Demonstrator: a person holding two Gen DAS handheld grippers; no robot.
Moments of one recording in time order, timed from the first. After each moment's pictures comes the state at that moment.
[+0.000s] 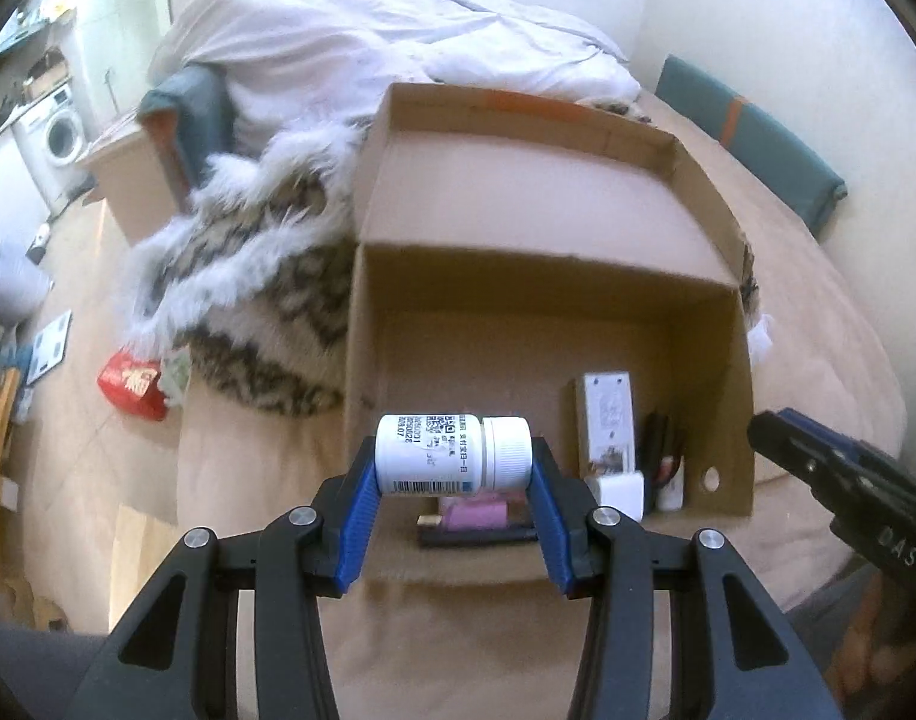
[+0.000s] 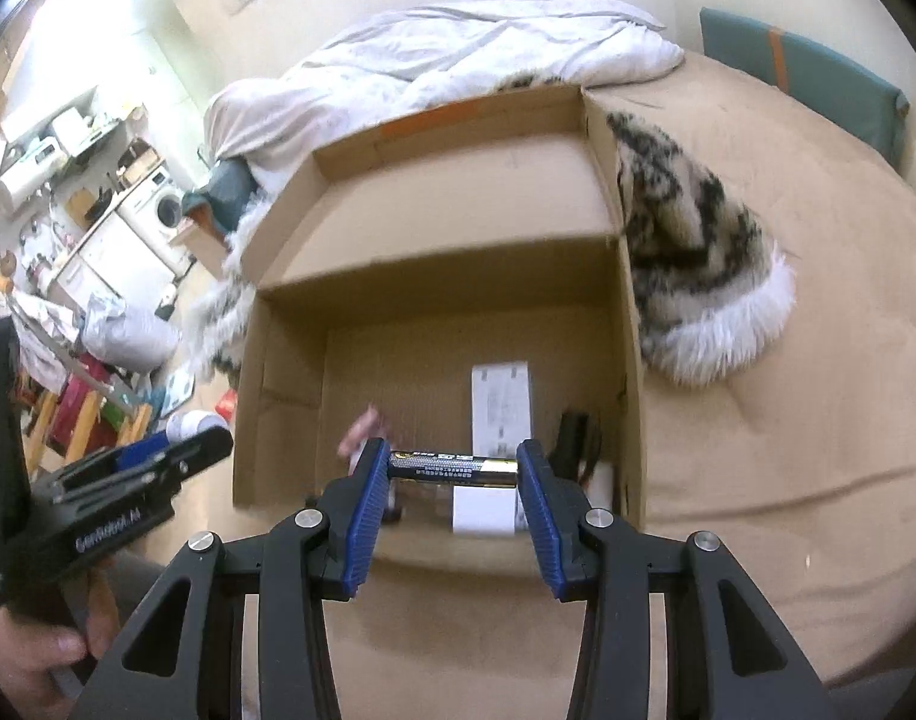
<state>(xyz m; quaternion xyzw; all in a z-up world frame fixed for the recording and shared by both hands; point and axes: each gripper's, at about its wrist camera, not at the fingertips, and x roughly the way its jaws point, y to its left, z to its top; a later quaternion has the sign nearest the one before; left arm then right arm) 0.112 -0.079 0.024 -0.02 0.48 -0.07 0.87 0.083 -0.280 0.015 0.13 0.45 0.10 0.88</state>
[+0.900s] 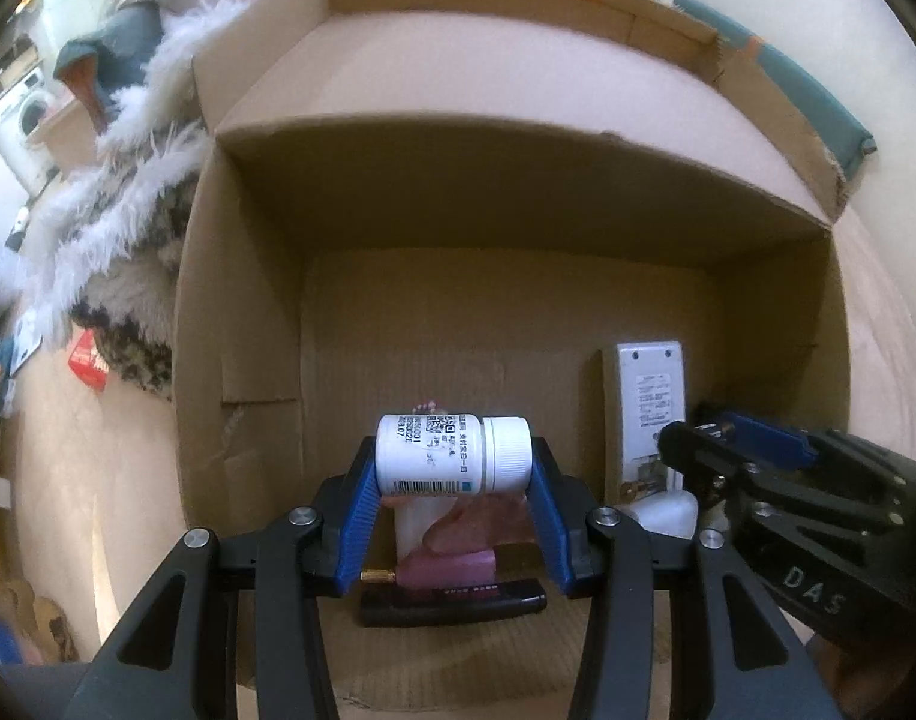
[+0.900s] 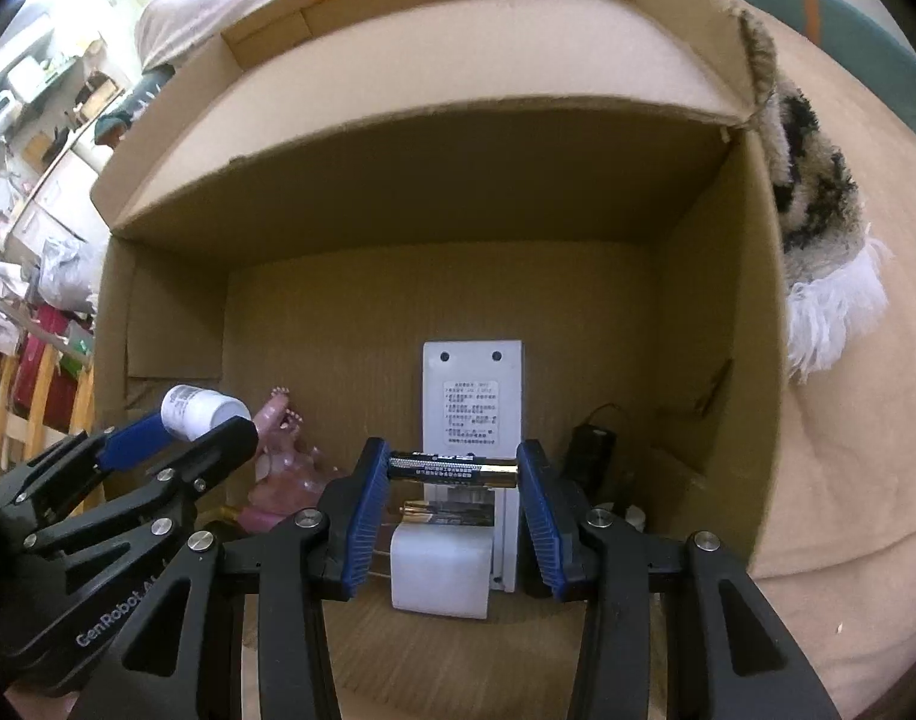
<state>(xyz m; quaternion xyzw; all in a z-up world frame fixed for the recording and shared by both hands) 0.170 -0.111 -0.069 0.00 0.55 -0.07 0.84 0.161 -0.254 -0.077 0.09 0.55 0.08 0.82</state>
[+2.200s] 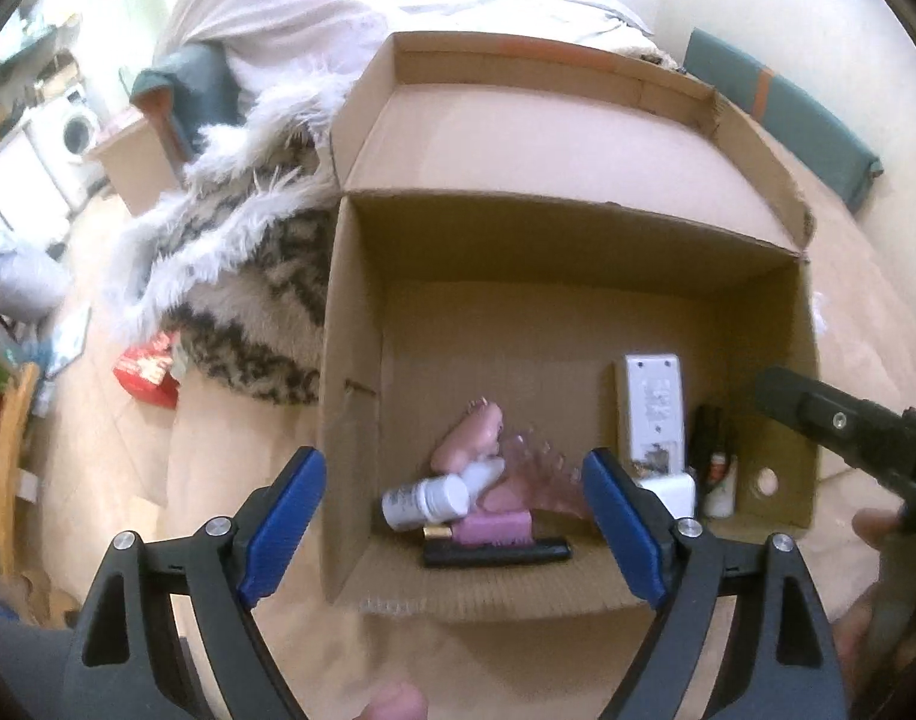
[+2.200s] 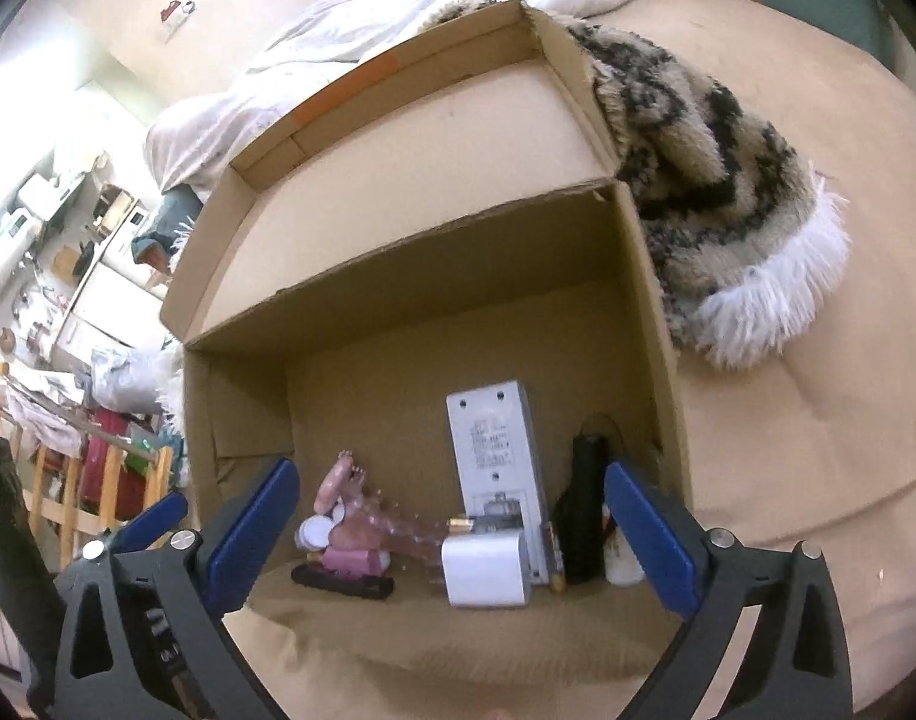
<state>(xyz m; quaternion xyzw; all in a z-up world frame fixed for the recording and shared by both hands) 0.125 -0.089 -0.017 0.00 0.50 -0.04 0.86 0.128 -0.305 -0.031 0.21 0.48 0.08 0.85</state>
